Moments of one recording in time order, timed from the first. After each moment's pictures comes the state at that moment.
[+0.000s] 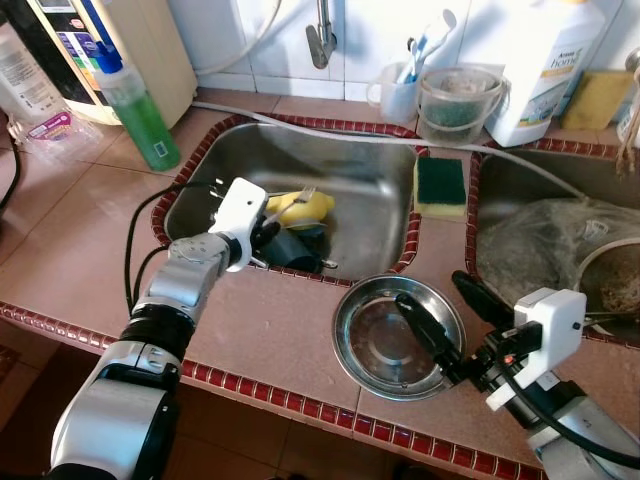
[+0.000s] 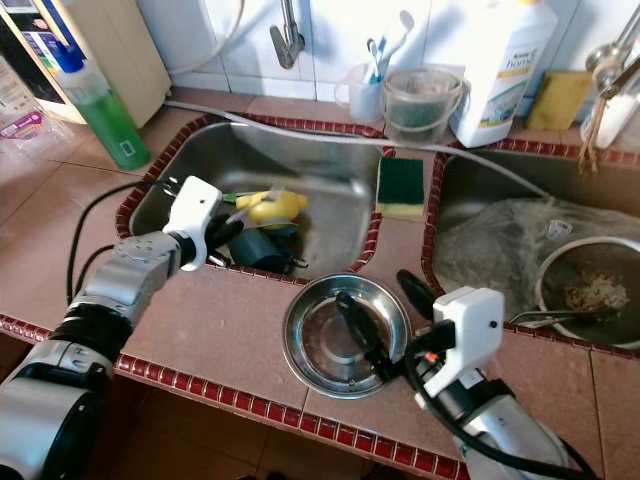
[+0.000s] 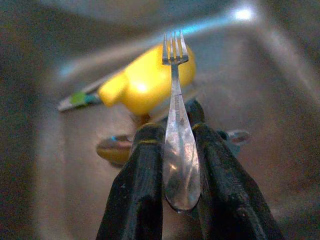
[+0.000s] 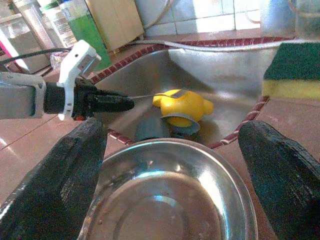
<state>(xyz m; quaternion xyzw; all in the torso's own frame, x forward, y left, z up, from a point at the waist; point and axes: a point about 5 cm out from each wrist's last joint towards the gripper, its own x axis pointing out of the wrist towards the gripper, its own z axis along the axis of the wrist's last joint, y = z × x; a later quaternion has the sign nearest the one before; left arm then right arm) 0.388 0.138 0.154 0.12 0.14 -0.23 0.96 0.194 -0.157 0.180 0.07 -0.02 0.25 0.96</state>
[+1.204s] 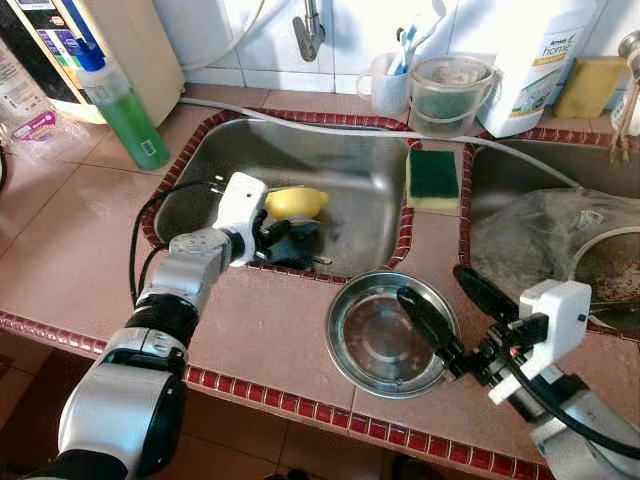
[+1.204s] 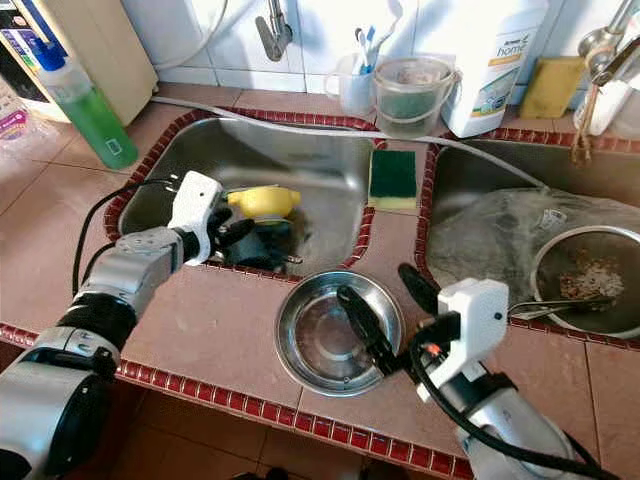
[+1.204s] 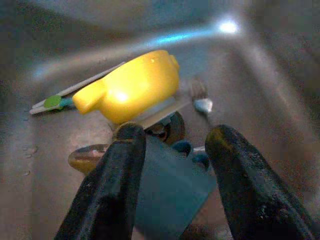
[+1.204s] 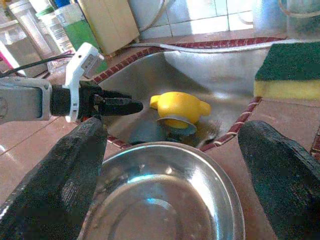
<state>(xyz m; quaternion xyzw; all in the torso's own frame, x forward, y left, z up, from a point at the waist) 0.394 0.138 0.161 0.07 0.13 -0.24 0.96 0.196 -0.157 0.187 0.07 -0.03 0.26 0.96</state>
